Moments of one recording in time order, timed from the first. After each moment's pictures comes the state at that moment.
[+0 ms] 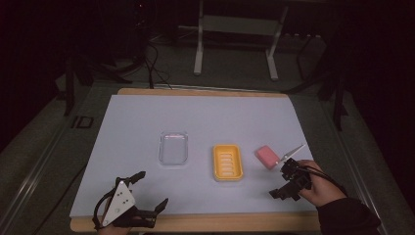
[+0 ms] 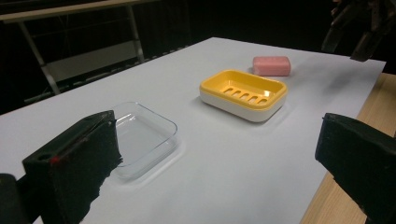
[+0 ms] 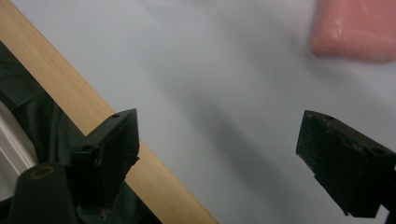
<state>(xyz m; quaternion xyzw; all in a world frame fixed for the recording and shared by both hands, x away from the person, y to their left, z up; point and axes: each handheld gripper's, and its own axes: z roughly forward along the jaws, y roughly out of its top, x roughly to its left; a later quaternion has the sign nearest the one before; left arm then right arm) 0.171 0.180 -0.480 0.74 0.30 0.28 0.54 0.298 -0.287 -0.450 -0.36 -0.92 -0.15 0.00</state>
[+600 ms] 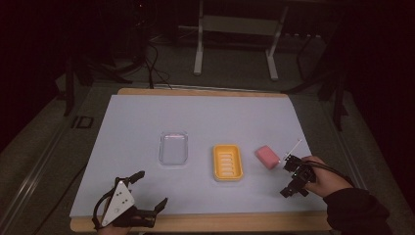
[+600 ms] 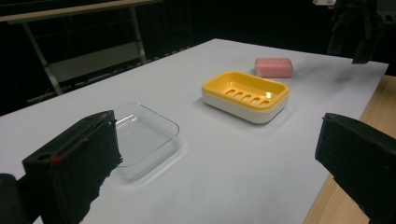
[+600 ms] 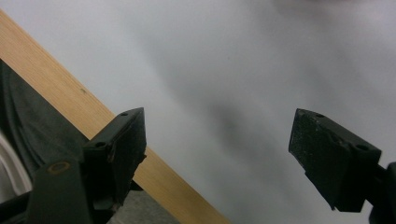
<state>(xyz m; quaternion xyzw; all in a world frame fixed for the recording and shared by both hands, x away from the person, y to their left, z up) 0.171 0.180 -0.480 0.74 0.30 0.28 0.54 0.320 -0.302 -0.455 -0.37 -0.93 -0.04 0.03</state>
